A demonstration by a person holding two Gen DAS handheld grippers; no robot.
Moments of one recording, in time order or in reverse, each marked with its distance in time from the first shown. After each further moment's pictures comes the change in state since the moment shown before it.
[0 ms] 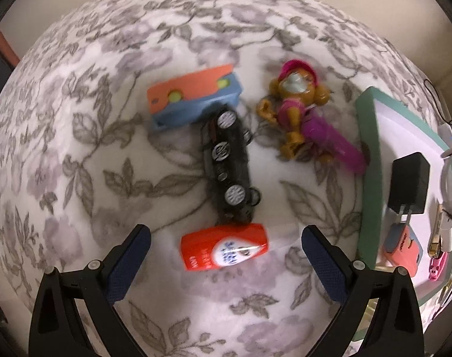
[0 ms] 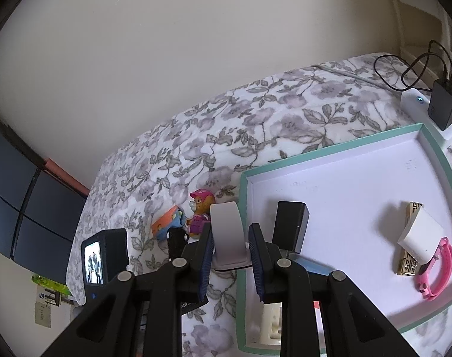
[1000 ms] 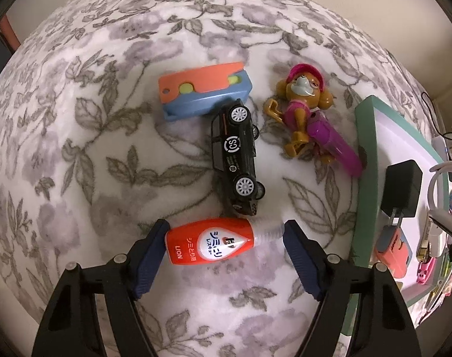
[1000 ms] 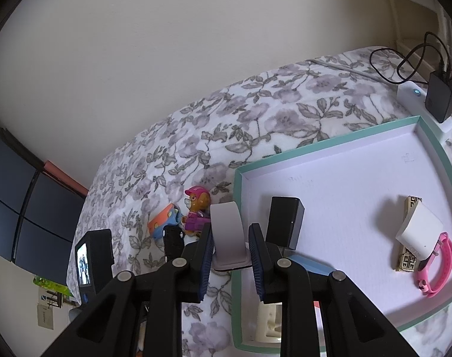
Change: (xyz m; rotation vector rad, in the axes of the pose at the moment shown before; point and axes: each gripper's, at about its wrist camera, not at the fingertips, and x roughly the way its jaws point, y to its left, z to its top) left arm -0.007 0.018 -0.022 -0.068 0.020 -0.047; right arm 0.002 -0.007 0.000 0.023 0.013 -0.006
